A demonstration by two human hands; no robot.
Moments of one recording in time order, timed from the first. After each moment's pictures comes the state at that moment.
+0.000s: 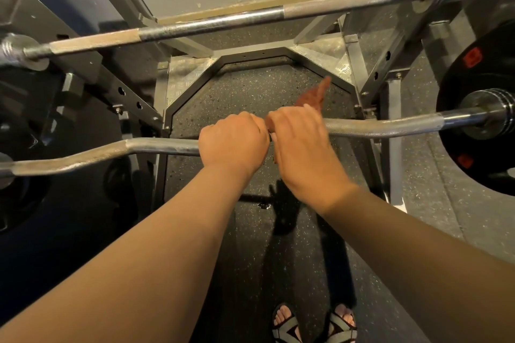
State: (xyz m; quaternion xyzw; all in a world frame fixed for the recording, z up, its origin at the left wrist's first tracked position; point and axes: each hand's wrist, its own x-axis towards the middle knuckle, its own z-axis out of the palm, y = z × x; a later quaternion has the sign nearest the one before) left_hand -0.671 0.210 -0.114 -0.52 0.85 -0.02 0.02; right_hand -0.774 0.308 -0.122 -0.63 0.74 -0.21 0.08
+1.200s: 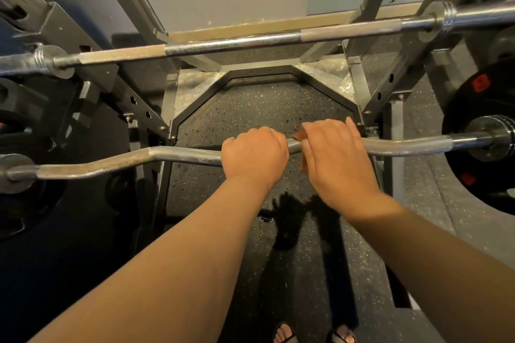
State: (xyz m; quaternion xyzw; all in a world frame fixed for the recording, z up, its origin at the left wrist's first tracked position) left_hand -0.668 0.216 -0.102 -0.47 0.88 -0.04 0.05; right_hand -0.787 0.311 -0.114 -0.58 0.80 -0.15 0.06
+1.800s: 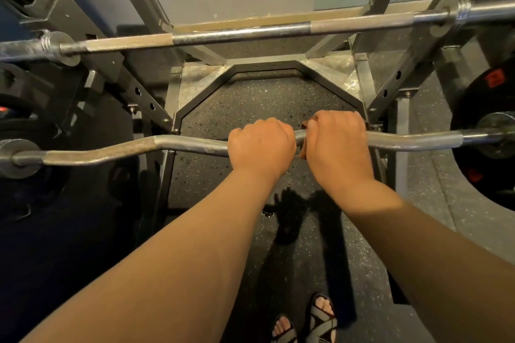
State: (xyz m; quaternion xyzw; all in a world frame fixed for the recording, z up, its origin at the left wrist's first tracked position) left_hand -0.668 0.217 -0.101 -0.47 0.88 -0.05 0.04; right_hand -0.777 0.289 -0.115 -0.52 0.84 -0.15 0.03
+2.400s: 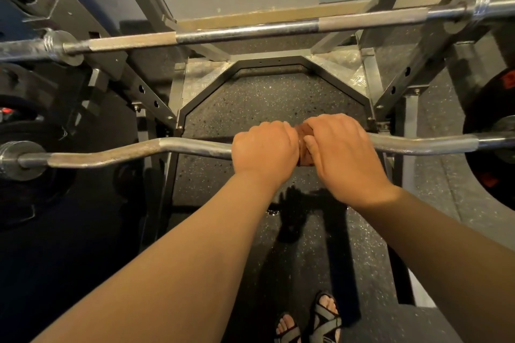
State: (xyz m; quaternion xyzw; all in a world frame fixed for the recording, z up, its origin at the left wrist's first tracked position) left_hand -0.662 0.215 -0.100 -0.49 0.87 0.02 -0.01; right_hand -0.788 0.298 -0.120 -0.65 0.74 -0.19 0.03
